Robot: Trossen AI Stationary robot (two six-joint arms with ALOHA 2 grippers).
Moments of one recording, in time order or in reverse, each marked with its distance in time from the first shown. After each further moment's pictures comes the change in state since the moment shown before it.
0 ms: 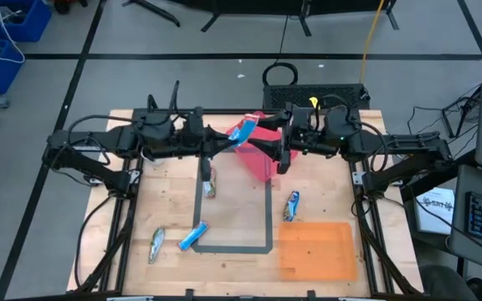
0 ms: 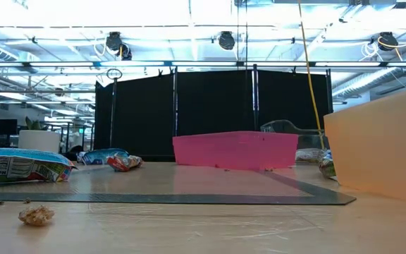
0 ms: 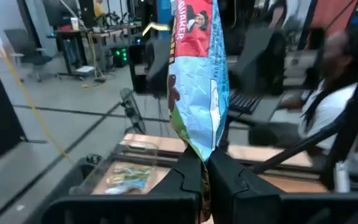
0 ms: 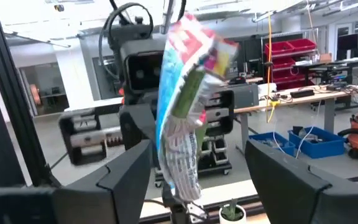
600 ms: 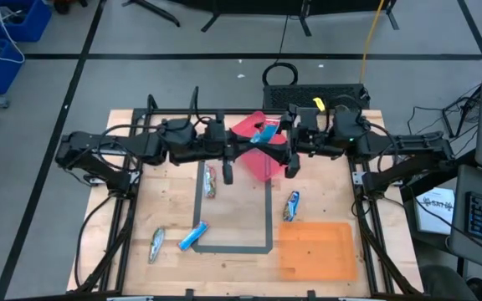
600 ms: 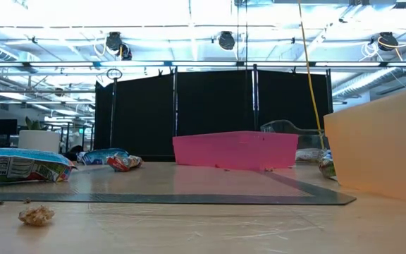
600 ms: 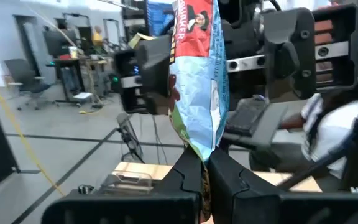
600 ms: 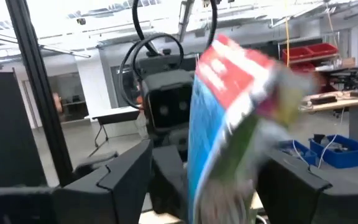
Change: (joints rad) left arm 0.000 0.141 -0.004 0.269 0.019 0.062; right arm 0.026 -0.035 0.000 0.002 -0.036 0.023
